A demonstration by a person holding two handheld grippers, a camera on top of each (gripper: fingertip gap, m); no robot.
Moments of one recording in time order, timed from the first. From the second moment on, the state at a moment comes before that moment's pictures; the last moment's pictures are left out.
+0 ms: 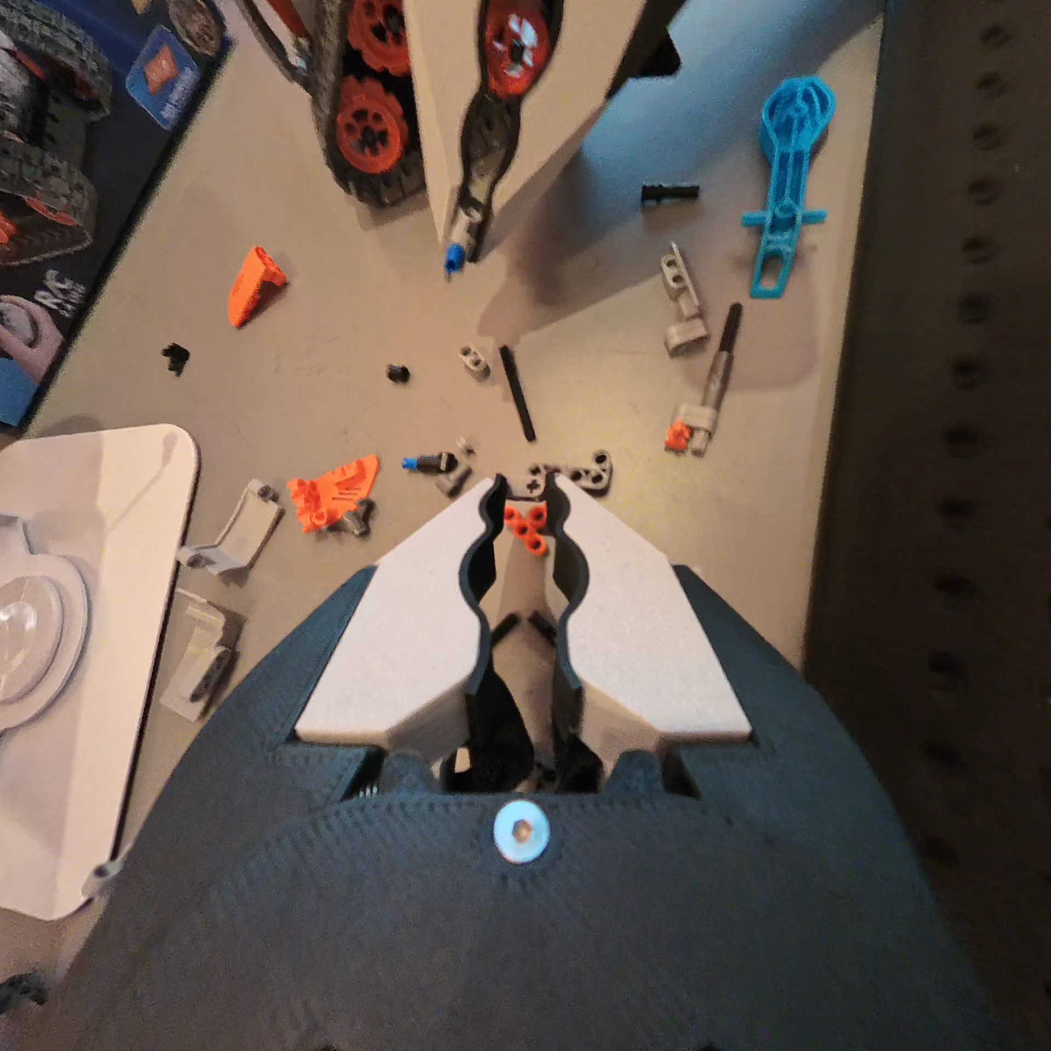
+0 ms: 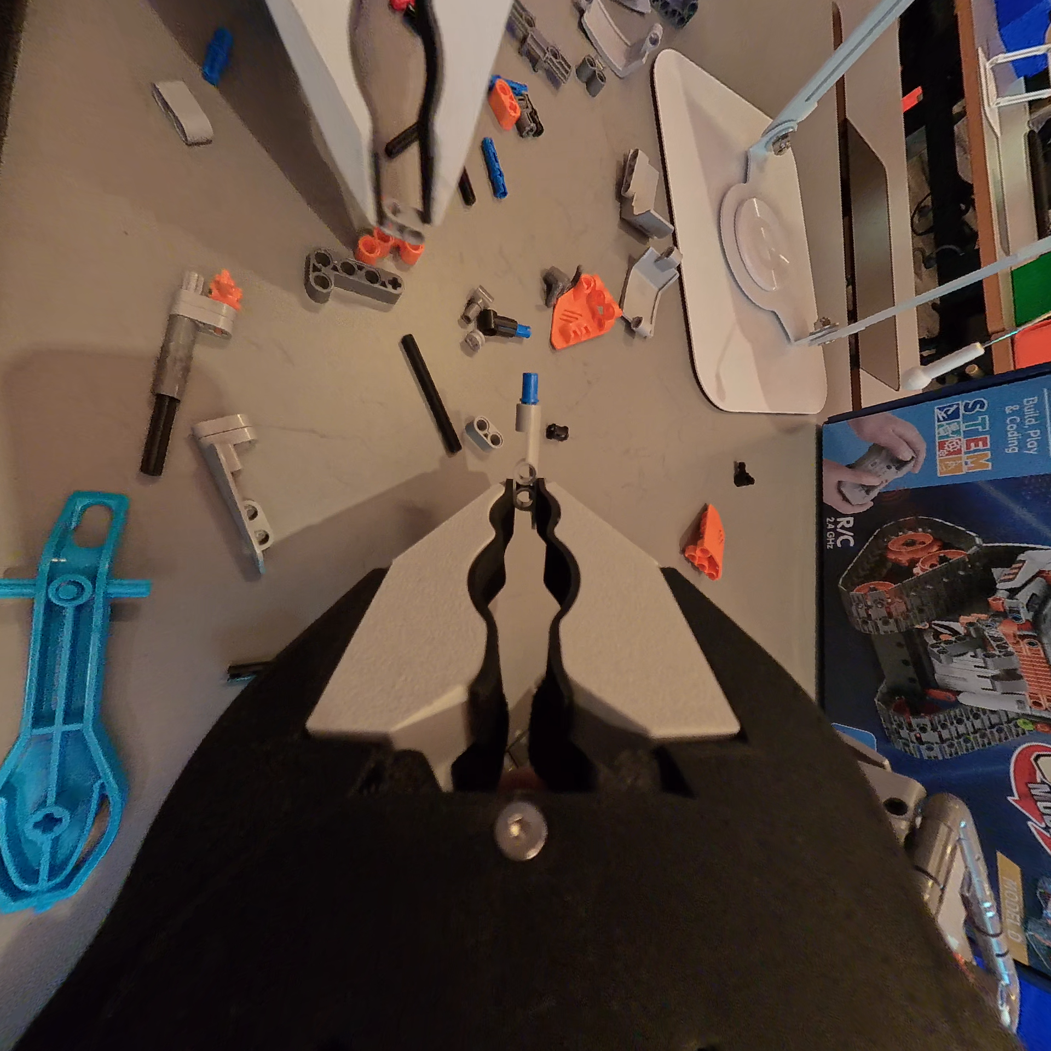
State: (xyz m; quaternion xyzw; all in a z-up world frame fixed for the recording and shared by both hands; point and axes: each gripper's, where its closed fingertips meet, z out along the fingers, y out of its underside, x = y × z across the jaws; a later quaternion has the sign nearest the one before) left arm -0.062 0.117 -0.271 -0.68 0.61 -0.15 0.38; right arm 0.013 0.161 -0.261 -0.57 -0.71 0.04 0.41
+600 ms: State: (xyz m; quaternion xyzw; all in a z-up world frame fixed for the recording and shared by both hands) left arm -0.064 0.060 -0.291 -0.61 0.70 -0.17 0.32; right arm 0.007 0.150 -0.267 -0.55 -0.73 0.04 0.41
